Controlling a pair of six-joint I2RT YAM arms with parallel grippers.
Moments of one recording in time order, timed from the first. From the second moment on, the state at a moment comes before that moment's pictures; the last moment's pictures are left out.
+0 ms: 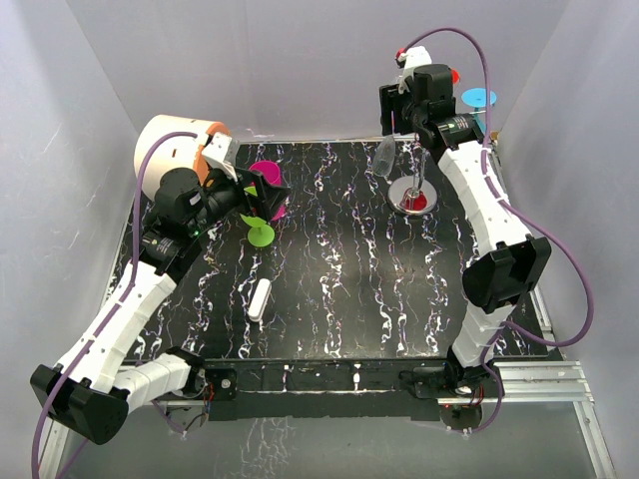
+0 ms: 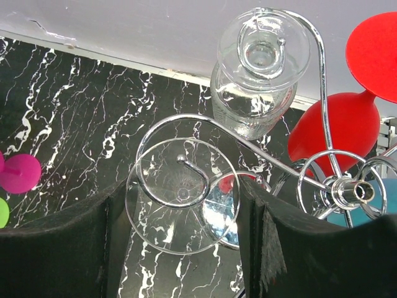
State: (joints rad) left arm -0.42 1.06 1.10 -0.13 0.29 -0.20; right arm 0.26 1.82 2.03 -0.61 0.05 -0.04
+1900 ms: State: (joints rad) left arm -0.42 1.06 1.10 -0.13 0.30 -0.20; right arm 0.26 1.86 2.14 -0.53 0.18 0.11
